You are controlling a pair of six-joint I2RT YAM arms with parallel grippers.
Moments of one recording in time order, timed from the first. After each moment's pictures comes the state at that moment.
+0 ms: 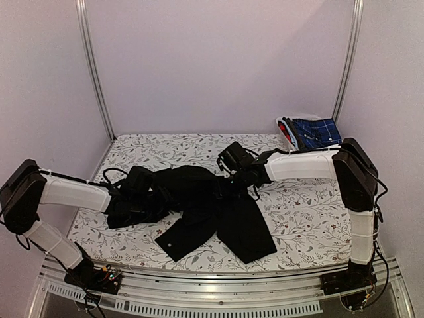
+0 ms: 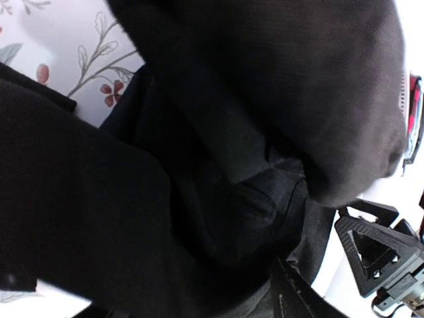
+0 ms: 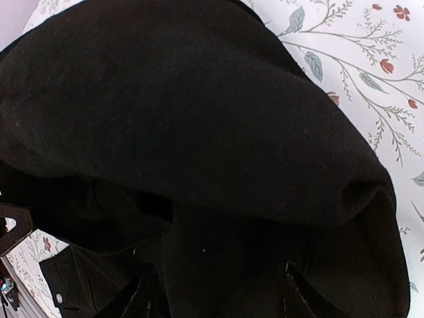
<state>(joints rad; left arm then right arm) -0.67 1.47 0.60 0.06 0.07 -1.26 0.88 2.06 1.50 -0.39 -0.01 0.56</state>
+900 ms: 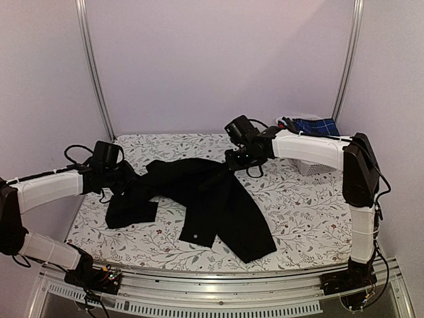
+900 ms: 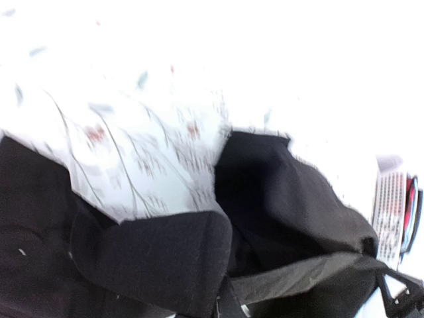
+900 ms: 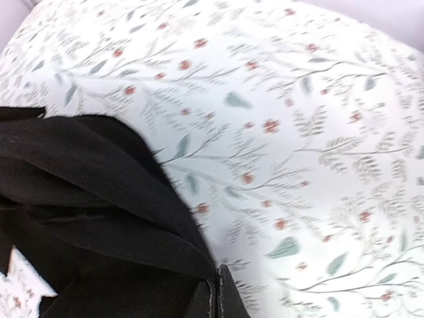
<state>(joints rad) -0.37 1.28 0.68 -0.18 -0.11 -1.03 0.82 2.08 1.72 -0.54 0.22 0.45</state>
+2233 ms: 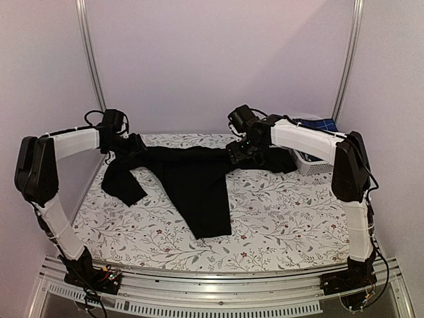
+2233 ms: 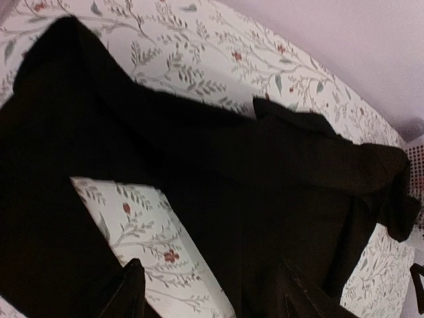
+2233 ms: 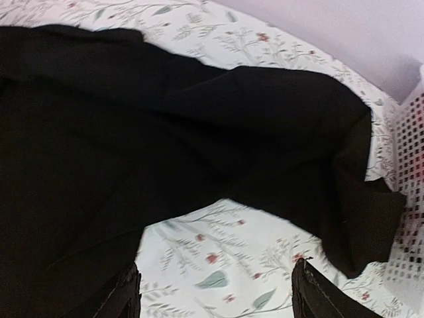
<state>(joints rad) -0.11 1.80 1.36 -0.39 0.12 -0.52 0.68 2.20 1.99 -0.73 0.34 0.16</state>
